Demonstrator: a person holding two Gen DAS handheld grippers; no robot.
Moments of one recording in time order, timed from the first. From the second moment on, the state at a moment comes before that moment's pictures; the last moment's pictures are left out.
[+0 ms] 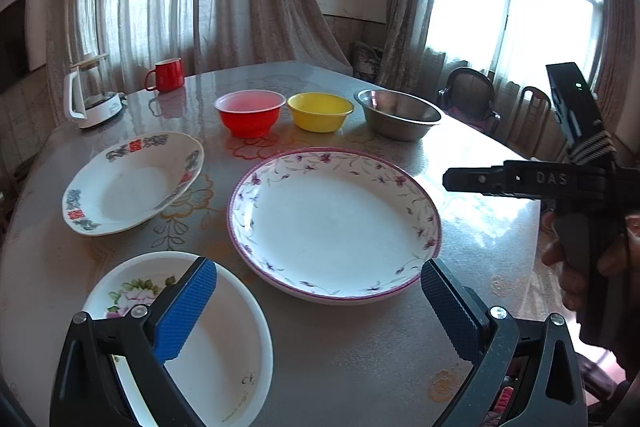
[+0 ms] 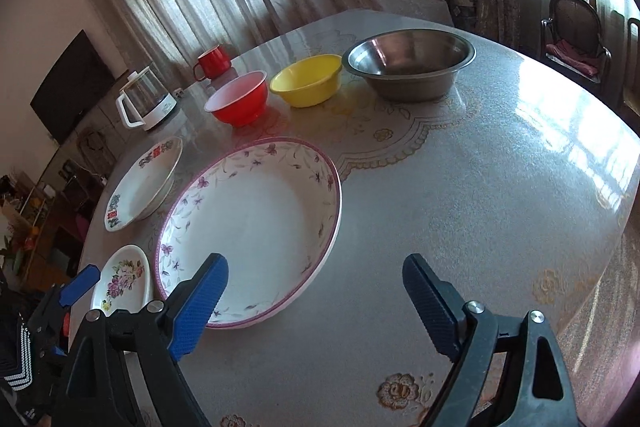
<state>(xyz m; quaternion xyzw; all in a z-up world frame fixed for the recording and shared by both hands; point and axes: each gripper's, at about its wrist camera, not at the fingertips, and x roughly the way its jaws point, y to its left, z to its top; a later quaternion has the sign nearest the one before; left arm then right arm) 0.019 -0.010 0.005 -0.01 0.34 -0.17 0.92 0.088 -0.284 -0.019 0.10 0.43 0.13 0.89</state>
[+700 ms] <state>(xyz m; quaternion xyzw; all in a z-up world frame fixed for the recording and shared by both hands) 0.006 -0.053 -0.001 -0.12 0.36 0.04 0.92 0.263 -0.215 -0.063 -0.13 0.50 0.39 0.76</state>
